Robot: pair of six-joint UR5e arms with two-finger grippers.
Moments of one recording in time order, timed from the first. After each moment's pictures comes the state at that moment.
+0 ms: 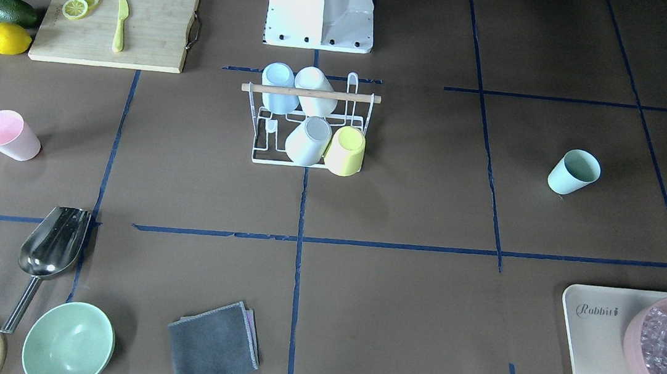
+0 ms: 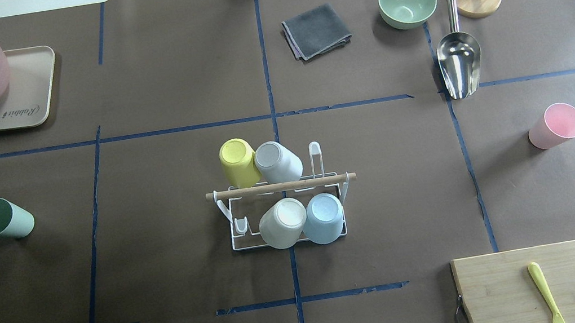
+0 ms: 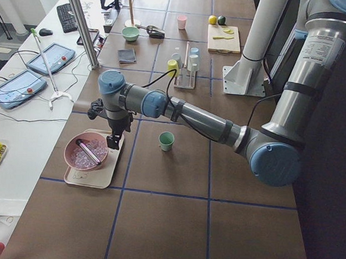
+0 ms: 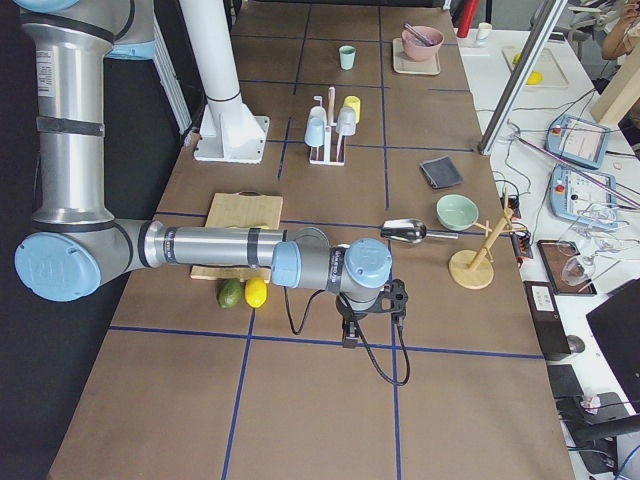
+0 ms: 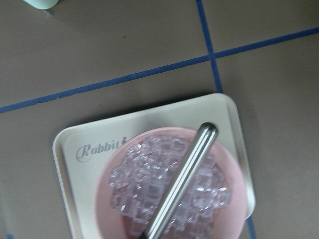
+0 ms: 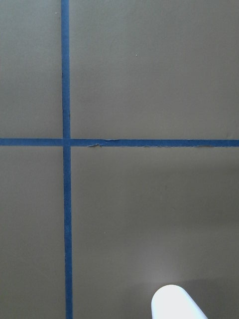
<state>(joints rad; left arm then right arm) -1.41 -1.84 -1.65 -1.45 -2.32 0.01 1.55 -1.63 1.65 -1.64 2.42 -0.02</state>
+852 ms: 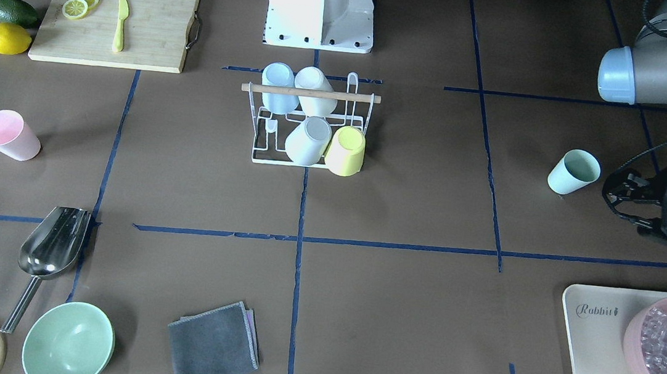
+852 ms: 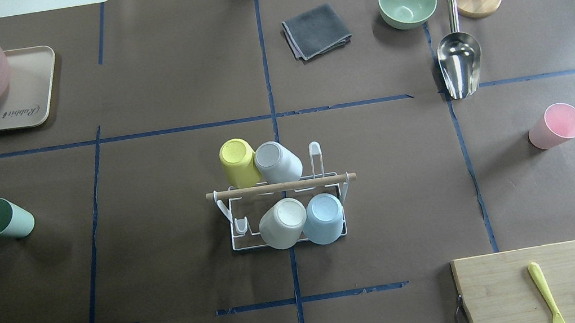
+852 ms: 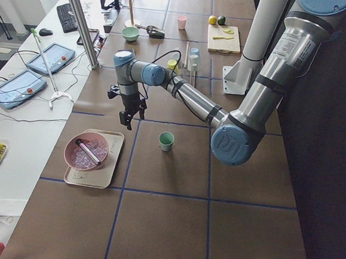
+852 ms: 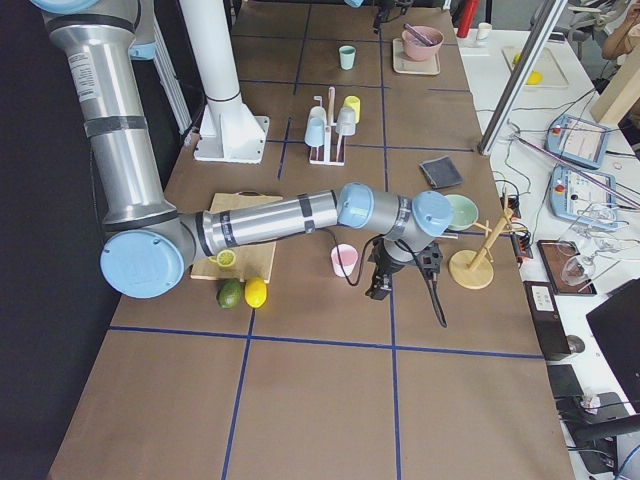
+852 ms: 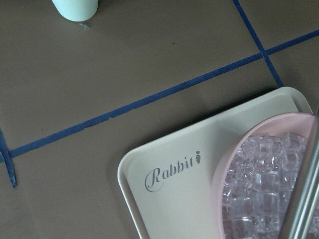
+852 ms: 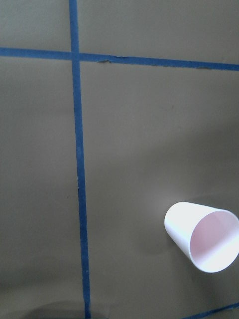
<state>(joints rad) -1.12 -1.99 -1.68 -1.18 -2.08 0.01 1.41 -1.30 1.55 -2.08 2.43 -0.02</state>
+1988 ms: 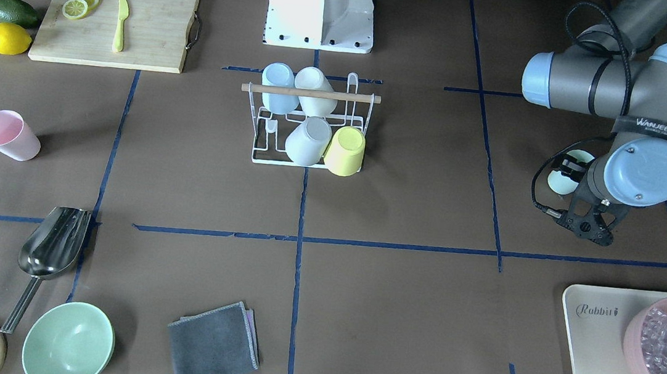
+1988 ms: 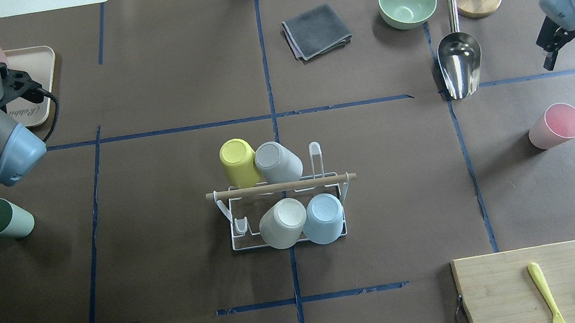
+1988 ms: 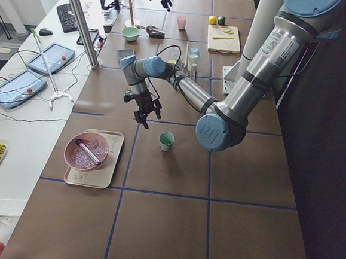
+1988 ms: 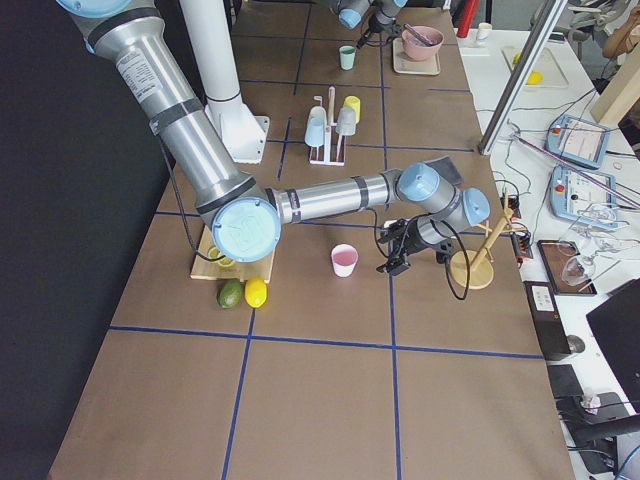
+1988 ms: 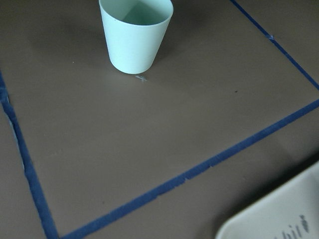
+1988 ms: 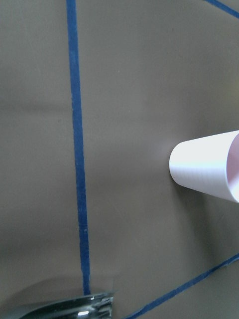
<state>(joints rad) -0.98 -2.09 -1.56 -0.88 -2.07 0.14 1.21 -1.02 1.18 -2.29 2.45 -0.11</state>
